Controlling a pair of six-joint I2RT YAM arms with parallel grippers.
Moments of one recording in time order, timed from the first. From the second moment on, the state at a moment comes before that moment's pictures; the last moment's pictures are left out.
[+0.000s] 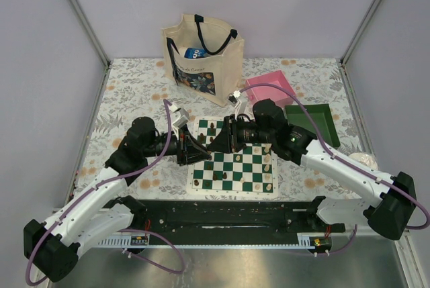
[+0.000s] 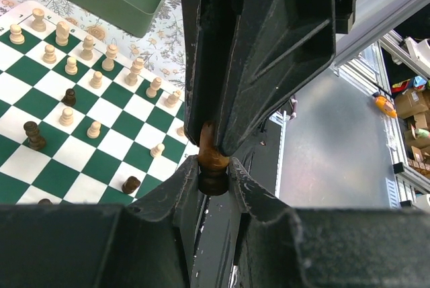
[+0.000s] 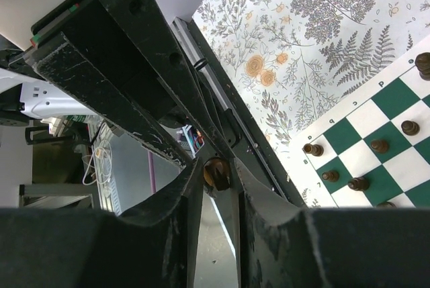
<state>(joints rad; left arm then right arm) -0.57 0.83 0.65 -0.05 0.83 -0.34 0.85 1.21 1.03 -0.16 -0.49 0.66</state>
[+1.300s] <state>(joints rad) -0.52 0.50 0.83 -0.61 -0.54 -0.37 1.09 1.54 1.08 -0.15 0.12 0.51</state>
